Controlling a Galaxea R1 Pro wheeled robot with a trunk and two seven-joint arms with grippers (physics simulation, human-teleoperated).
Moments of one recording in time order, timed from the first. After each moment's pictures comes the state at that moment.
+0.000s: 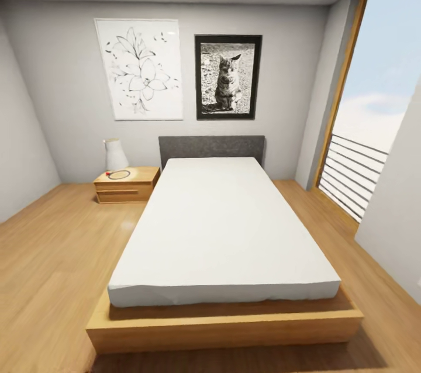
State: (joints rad) left arm -0.01 0.00 0.05 -0.24 0.22 -0.37 0.00; right arm -0.19 0.06 0.00 -0.15 0.03 -0.70 -0.14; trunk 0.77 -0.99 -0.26
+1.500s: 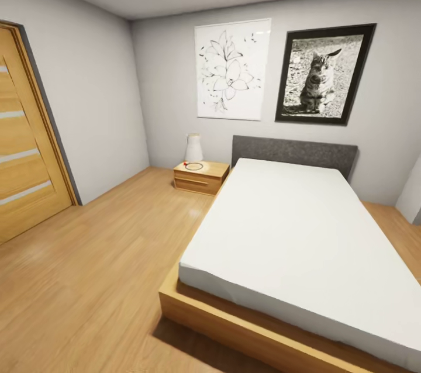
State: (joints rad) left arm -0.01 0.00 0.06 -0.24 0.23 -0.38 0.01; right arm -0.19 0.06 0.01 -0.15 0.04 -0.71 -0.14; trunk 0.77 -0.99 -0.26
